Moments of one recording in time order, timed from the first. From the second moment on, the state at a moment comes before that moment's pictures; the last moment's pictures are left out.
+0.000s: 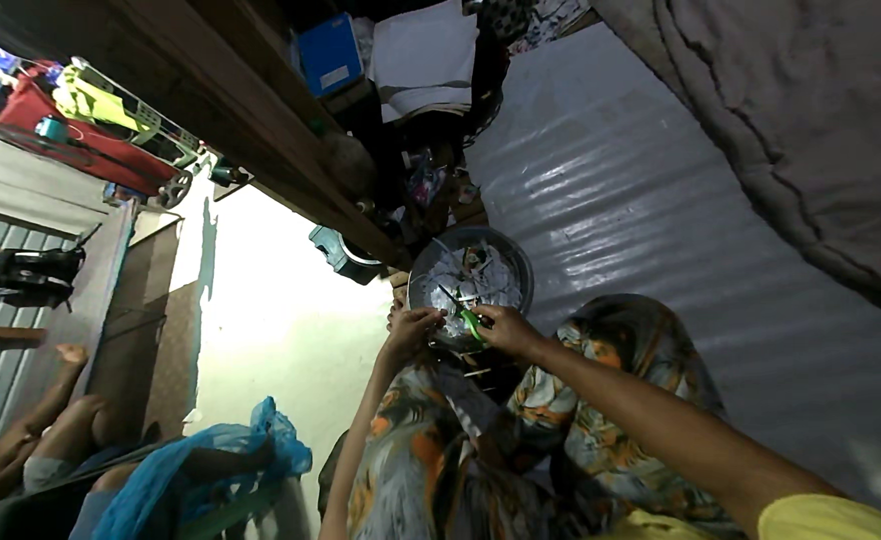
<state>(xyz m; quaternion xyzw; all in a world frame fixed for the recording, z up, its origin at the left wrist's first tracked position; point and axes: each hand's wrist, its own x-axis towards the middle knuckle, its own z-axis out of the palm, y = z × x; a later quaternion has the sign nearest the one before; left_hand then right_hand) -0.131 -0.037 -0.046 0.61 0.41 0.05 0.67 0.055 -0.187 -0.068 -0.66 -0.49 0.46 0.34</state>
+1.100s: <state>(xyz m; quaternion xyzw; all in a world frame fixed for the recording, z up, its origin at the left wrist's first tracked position) -0.131 -0.037 -0.049 0.60 0.39 0.07 0.69 0.052 -0.189 -0.073 -0.63 -0.51 0.48 0.35</state>
